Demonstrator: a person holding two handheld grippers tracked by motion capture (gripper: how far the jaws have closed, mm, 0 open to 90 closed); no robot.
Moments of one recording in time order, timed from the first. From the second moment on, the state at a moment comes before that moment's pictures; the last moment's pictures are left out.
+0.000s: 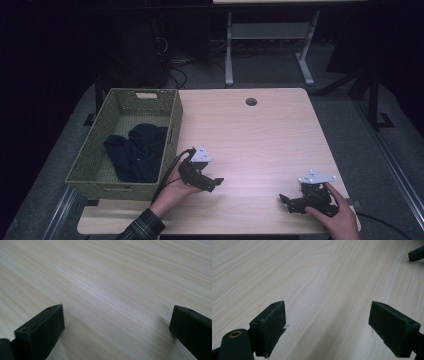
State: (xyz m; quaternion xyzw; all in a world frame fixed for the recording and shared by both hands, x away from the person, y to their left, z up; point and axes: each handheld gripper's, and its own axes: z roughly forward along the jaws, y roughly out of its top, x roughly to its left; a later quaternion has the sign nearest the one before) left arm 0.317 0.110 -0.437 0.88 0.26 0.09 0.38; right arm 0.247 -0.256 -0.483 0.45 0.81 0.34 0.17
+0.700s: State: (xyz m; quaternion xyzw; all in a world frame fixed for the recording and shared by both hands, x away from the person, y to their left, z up) left arm 0.318 0.111 -0.422 0.88 0.25 0.08 0.39; right arm 0.247 -0.256 -0.483 0.45 0.81 0.34 0.17
